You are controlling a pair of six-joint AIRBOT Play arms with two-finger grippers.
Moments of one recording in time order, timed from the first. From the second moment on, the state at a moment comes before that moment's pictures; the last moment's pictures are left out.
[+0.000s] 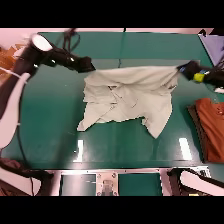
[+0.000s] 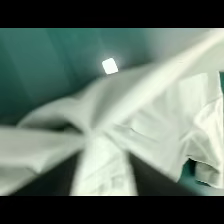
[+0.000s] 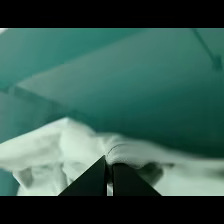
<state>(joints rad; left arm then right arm) -0.18 -1.73 1.69 0.80 -1.08 -1.23 -0.34 -1.29 1.05 -0.51 0.88 1.04</state>
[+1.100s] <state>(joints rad) 0.03 -1.46 0.97 1.07 -1.43 -1.45 -0.72 -1.47 0.99 -0.68 1.09 1.02</state>
